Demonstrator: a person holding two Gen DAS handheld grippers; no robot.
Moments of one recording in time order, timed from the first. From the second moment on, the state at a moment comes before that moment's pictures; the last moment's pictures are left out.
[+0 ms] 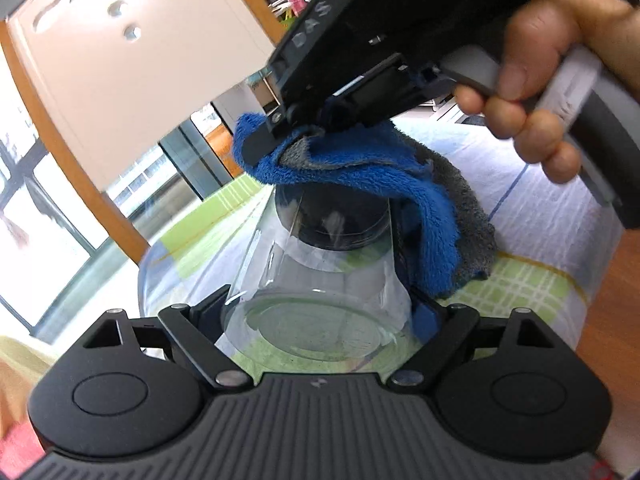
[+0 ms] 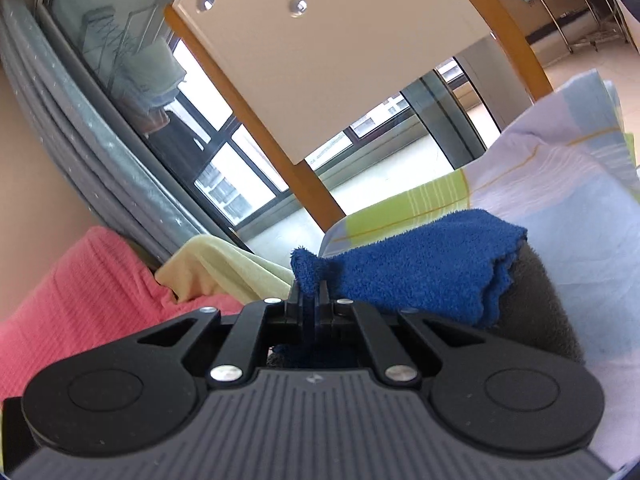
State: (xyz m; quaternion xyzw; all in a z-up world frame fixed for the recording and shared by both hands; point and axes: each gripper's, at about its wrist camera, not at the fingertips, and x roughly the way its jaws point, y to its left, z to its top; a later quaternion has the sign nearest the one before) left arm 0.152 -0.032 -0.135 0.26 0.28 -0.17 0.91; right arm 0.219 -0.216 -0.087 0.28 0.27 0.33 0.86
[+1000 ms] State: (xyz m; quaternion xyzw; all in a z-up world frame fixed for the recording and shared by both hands) left arm 0.148 -0.038 -0.136 0.29 0.28 -0.15 0.90; right arm 0.186 -0.176 -0.090 0.30 0.33 0.43 0.79
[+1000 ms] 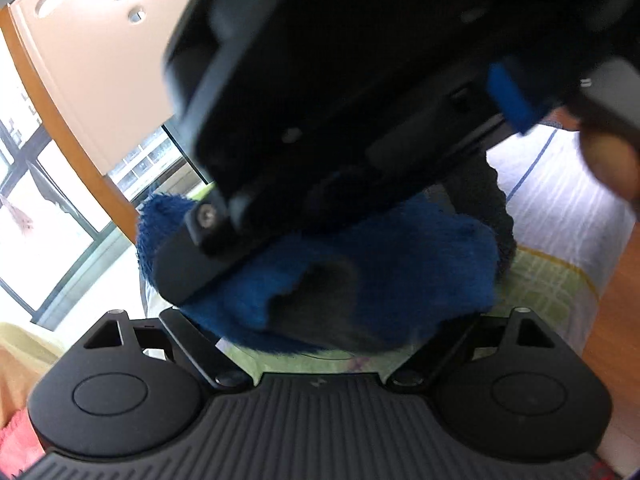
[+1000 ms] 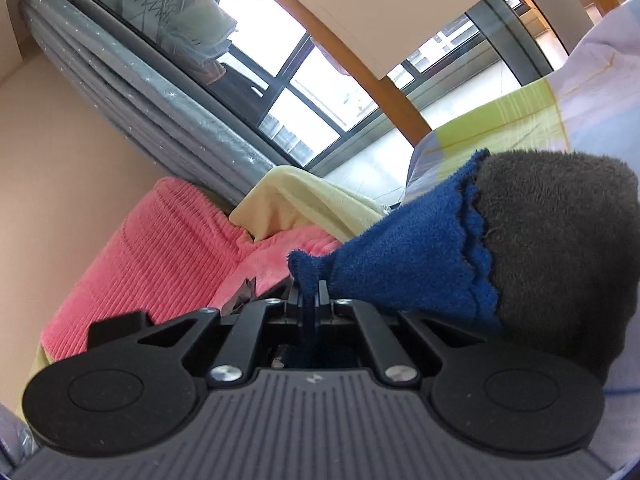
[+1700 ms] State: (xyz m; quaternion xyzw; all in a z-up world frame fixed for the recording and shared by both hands) left arm 0.229 0.022 -0.123 0.09 0.35 -0.20 0.91; right arm 0.219 -0.224 -0.098 0.35 0.28 0.34 0.83
